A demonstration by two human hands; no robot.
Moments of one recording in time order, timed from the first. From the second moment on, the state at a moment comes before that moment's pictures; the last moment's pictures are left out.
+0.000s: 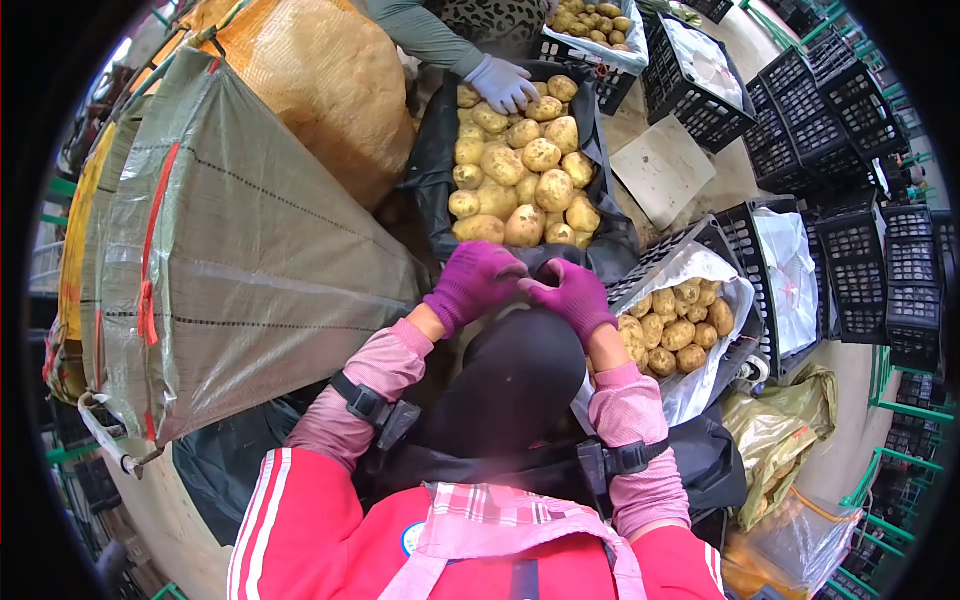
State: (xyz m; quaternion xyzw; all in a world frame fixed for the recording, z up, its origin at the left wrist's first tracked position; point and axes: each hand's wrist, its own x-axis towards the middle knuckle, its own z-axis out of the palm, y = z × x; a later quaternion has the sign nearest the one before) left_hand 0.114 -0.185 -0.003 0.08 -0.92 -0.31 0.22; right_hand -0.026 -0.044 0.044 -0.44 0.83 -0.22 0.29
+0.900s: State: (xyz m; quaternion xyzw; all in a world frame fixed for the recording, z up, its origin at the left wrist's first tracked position) left_hand 0.027 -0.240 -0.063 0.24 -0.94 -0.19 0.13; right_hand -0.070 -0.099 0.163 -0.51 0.59 -0.49 0.40
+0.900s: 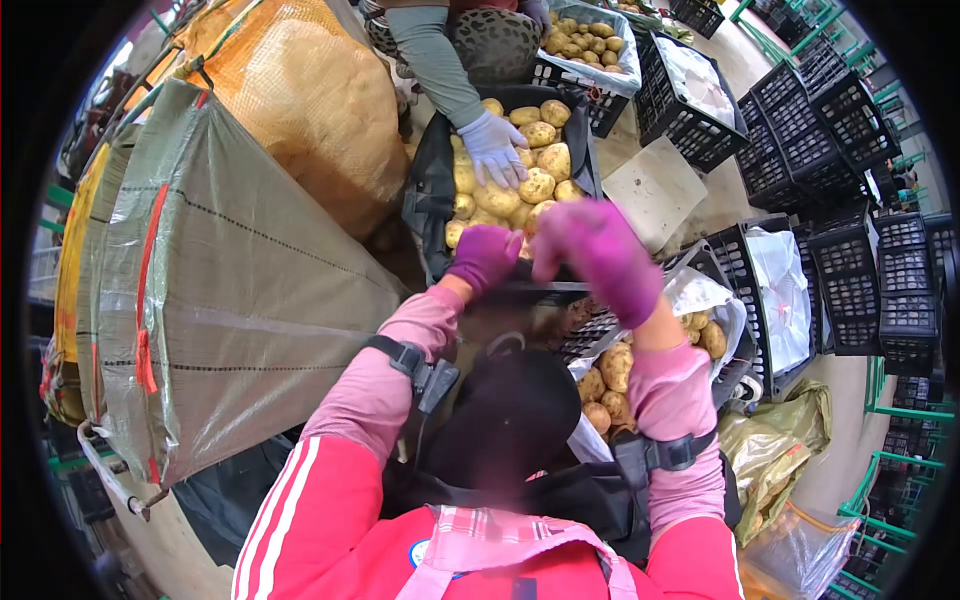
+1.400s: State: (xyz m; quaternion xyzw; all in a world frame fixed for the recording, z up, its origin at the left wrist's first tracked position) left_hand 0.052 -0.479 -0.075 0.11 -0.99 0.01 0.13; right_hand -0.111 0.033 0.163 -0.43 0.76 -0.47 0.16
